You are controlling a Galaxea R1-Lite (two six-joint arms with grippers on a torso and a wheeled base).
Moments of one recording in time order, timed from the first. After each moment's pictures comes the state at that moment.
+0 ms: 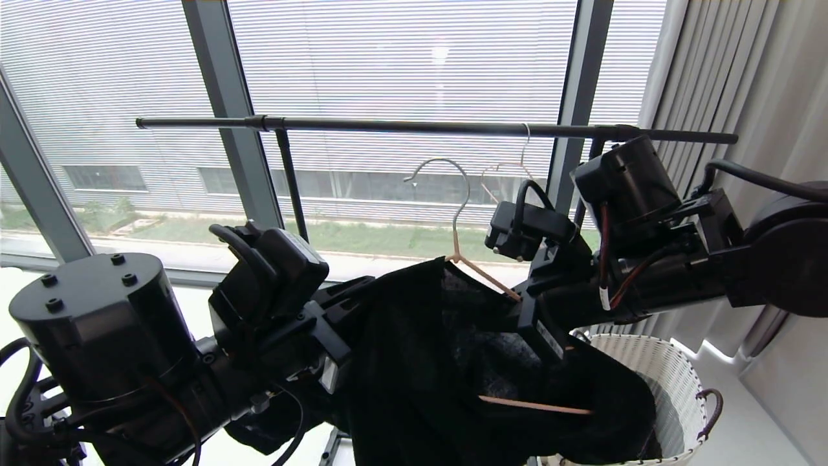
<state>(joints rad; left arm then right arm) -0.67 1.48 -0.46 -0.92 -0.03 0.40 0.79 1.74 -1.33 0.25 0.29 -0.34</state>
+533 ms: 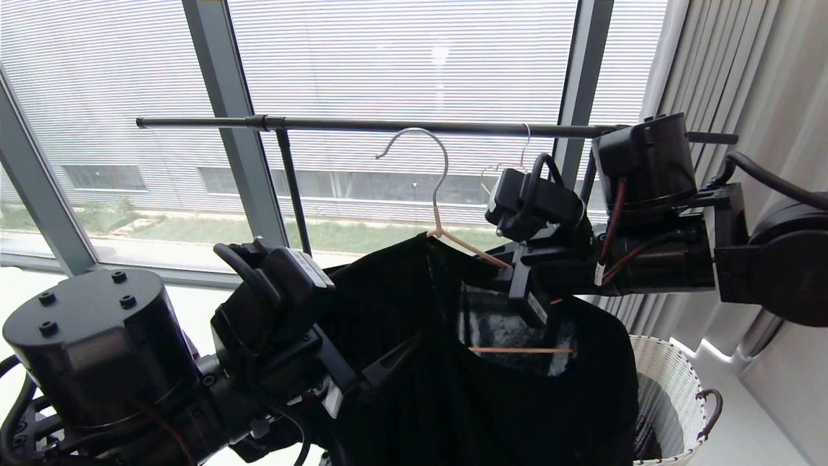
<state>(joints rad) -0.71 1.47 -0.44 -0.91 -0.03 0.40 0.79 1.73 -1.28 -0.03 0.27 -0.53</state>
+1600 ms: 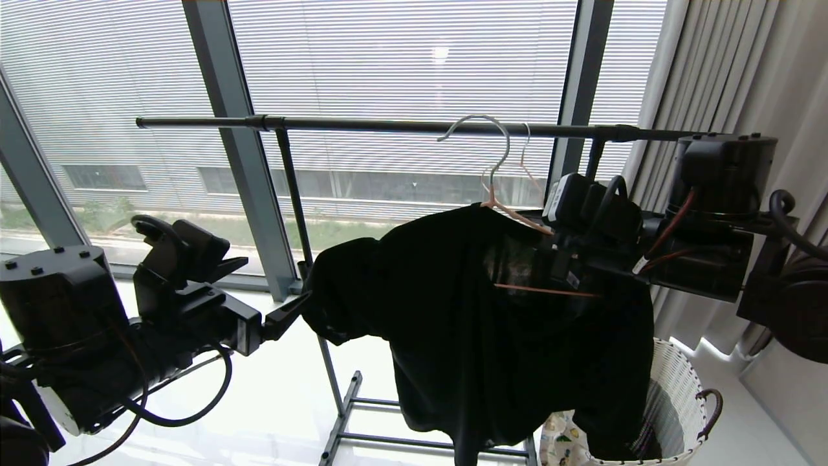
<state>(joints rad) -0.18 1.51 -0.40 -0.92 -0.20 0.32 0.63 1.68 -1.02 -0.53 0.28 -0.82</state>
